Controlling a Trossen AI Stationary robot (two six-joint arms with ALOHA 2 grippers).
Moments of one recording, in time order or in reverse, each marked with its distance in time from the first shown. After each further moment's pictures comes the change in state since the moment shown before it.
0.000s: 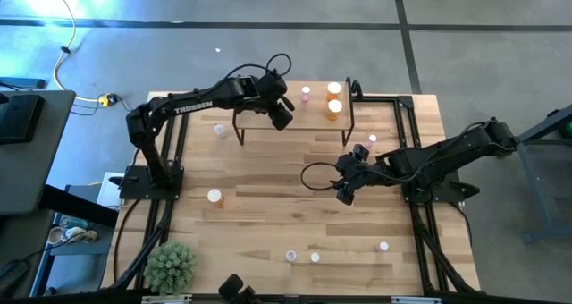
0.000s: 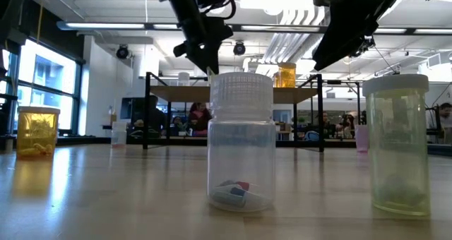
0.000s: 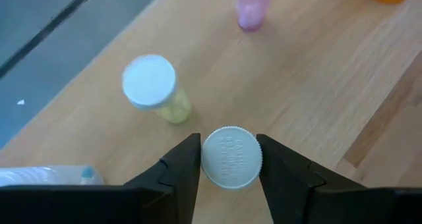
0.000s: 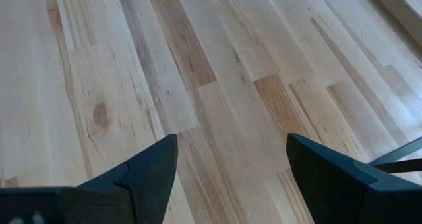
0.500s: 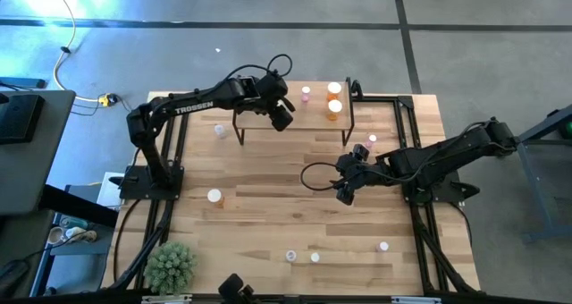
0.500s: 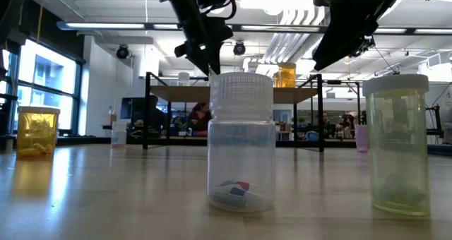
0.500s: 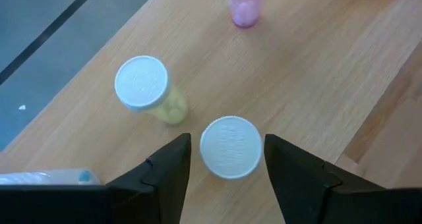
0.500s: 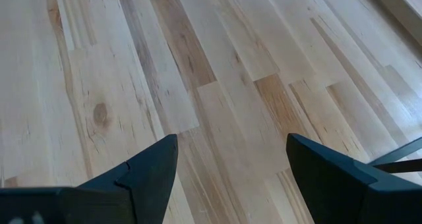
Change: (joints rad) left arm 0.000 0.002 -0.002 0.006 0.003 0.027; right arm 0.000 0.000 0.000 0.000 0.000 -0.002
